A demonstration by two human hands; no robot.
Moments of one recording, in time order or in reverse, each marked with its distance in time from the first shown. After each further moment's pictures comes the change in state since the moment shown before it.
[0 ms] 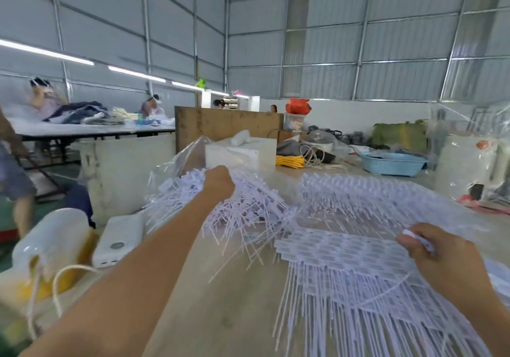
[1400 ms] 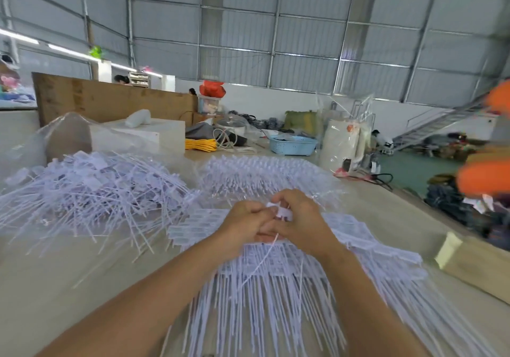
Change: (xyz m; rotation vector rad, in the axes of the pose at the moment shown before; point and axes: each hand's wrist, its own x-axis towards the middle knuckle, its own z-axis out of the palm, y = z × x) left_hand -0.170 0.153 0.081 -1.189 -0.742 0.148; right_hand 0.000 -0.004 -0.002 0.219 -0.255 -0.132
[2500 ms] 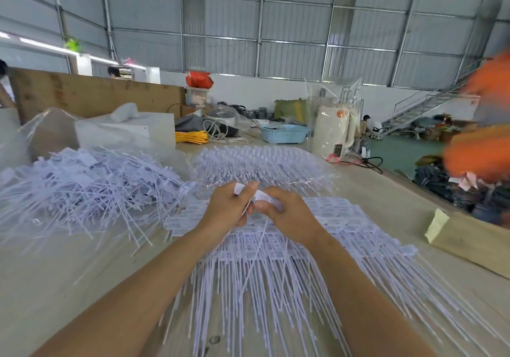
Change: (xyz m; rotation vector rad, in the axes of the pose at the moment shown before) left_hand 0.011 -0.013 -0.019 0.140 0.099 0.270; right_hand -0.005 -0.004 0.015 0.078 -0.039 0.061
